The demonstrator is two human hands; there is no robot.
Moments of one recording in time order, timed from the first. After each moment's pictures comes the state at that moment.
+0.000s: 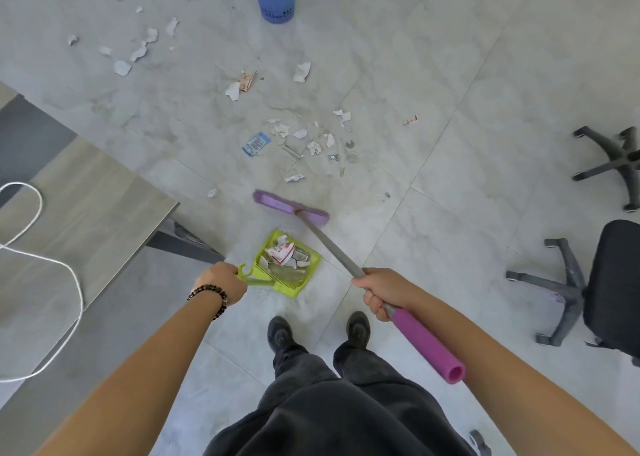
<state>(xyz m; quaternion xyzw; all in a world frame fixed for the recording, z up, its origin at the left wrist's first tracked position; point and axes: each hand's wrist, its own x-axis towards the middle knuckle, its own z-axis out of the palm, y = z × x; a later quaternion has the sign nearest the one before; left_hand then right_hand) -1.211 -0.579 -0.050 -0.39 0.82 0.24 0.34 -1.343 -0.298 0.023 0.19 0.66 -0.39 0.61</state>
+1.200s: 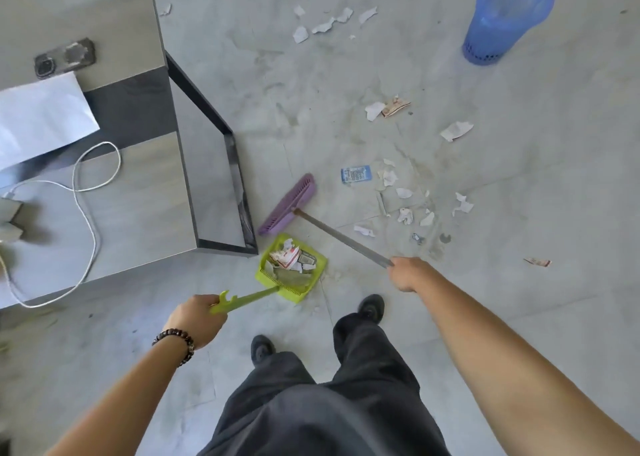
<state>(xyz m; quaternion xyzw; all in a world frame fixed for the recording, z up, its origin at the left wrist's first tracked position) -1.356 -0.617 -0.011 -0.69 0.60 0.32 0.25 -1.742 -0.537 -0.113 -0.41 0.75 0.20 0.49</state>
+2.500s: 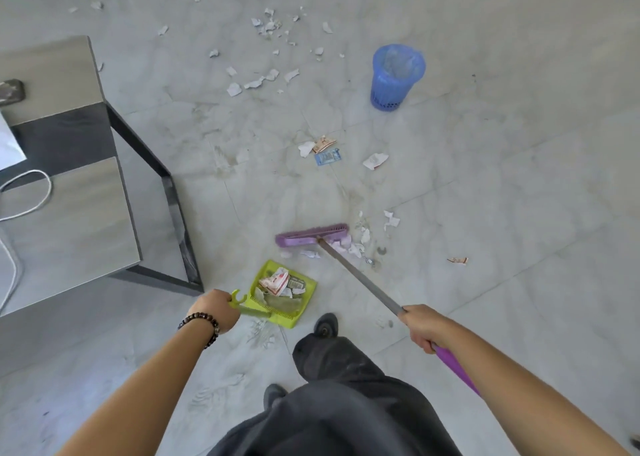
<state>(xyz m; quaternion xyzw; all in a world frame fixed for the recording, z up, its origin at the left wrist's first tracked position) -1.437 -0.566 -0.039 -0.59 0.69 0.32 0.26 -1.770 -0.339 -0.048 -0.17 0.82 0.06 0.55</state>
